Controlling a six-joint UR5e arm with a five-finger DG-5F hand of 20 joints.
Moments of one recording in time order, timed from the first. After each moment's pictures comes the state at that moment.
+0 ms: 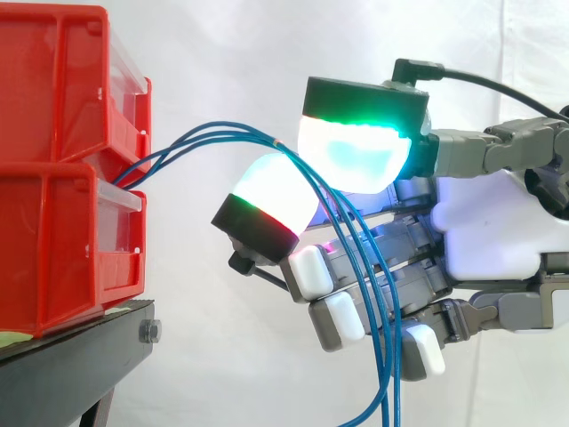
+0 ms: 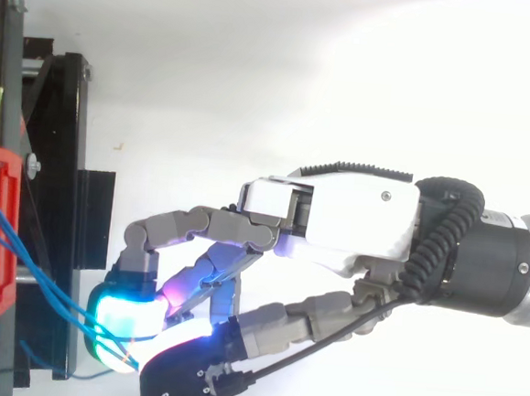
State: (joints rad) arm 0.22 -2.24 -1.27 -2.78 -1.27 0.03
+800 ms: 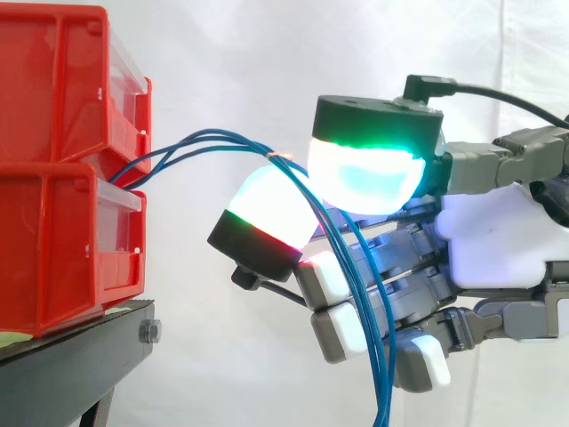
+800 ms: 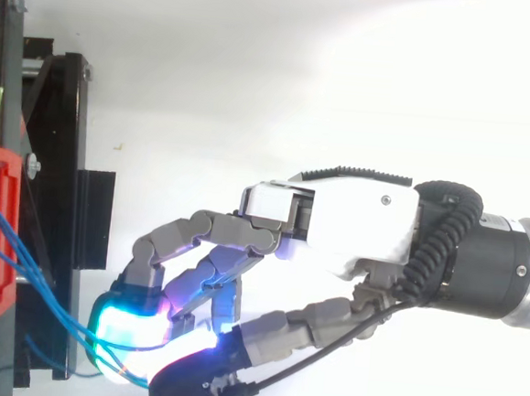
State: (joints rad) arm 0.22 -2.24 -1.28 -2.76 -1.27 0.03
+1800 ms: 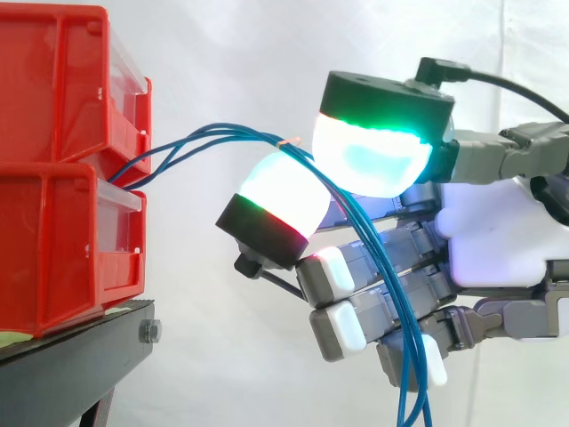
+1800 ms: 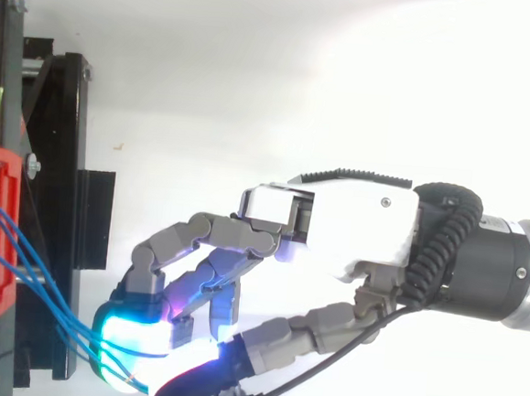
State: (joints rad) arm 0.22 -2.24 -1.28 -2.76 -1.27 0.03
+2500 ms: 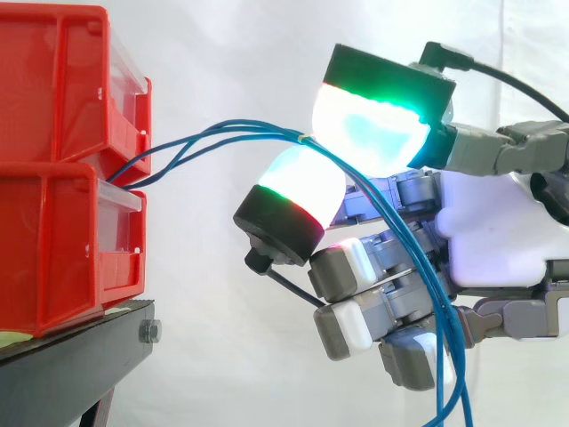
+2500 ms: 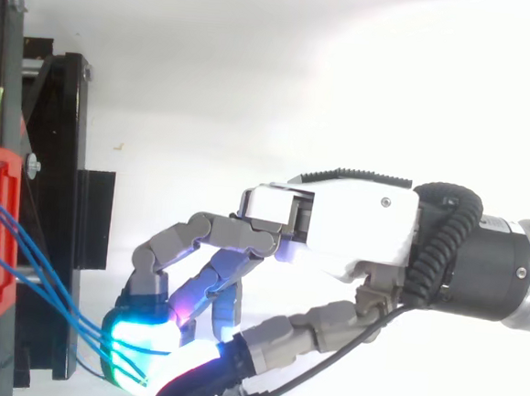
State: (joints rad) arm 0.22 -2.24 -1.28 -2.76 -1.27 0.03
